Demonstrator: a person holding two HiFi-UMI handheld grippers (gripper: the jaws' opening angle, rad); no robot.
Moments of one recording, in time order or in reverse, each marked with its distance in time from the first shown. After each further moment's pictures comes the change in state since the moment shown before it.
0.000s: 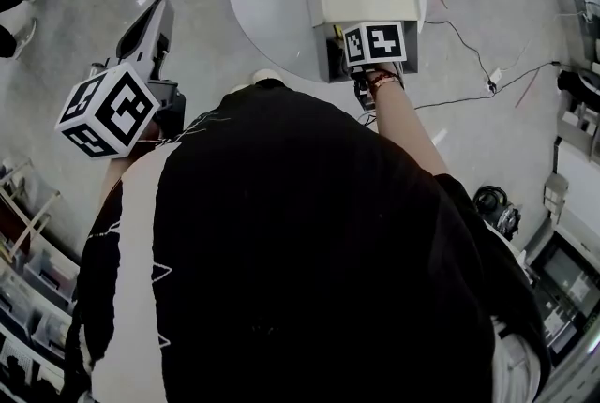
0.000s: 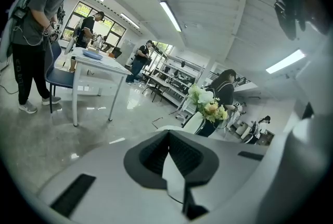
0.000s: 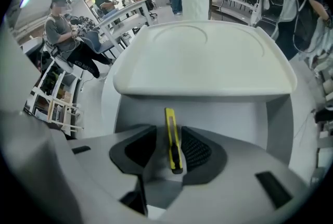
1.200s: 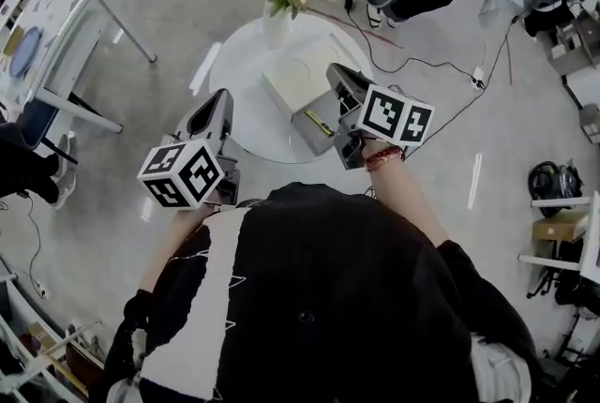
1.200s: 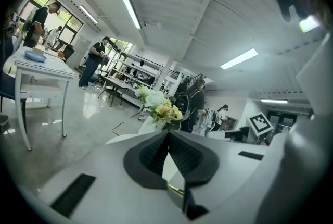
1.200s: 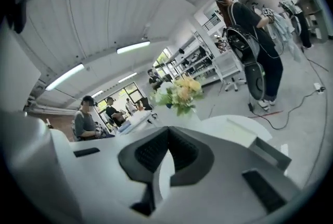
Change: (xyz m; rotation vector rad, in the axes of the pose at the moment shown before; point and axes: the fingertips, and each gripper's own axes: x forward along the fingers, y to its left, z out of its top) left arm 0.035 -0.137 0.007 0.205 0.023 -0.426; right arm -0.247 0.033 0.077 0.467 -1.060 0.234
